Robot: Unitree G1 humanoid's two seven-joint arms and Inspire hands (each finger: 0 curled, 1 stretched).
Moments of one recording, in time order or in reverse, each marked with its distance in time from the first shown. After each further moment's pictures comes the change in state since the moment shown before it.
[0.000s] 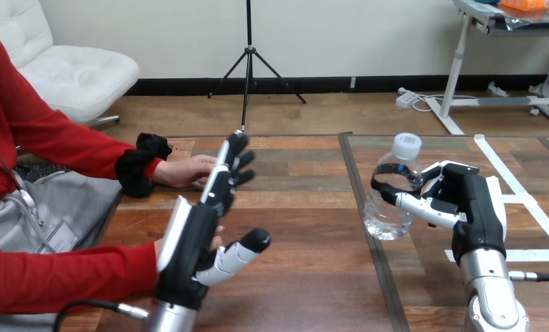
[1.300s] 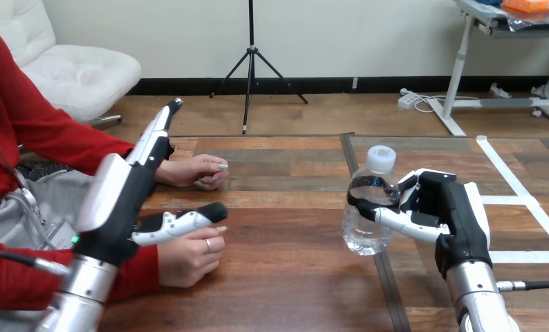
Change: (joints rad) left arm -0.082 0.384 -0.050 -0.105 0.388 0.220 0.397; right arm 0.156 0.036 0.069 -0.292 -0.022 0.118 0.053
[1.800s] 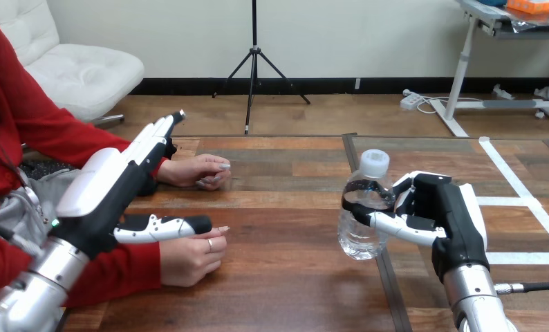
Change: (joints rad) left arm -0.048 0.155 -0.070 -0.001 -0.050 0.039 -0.204; right arm 0.038 0.002 0.026 -0.076 -0.011 0.025 0.002
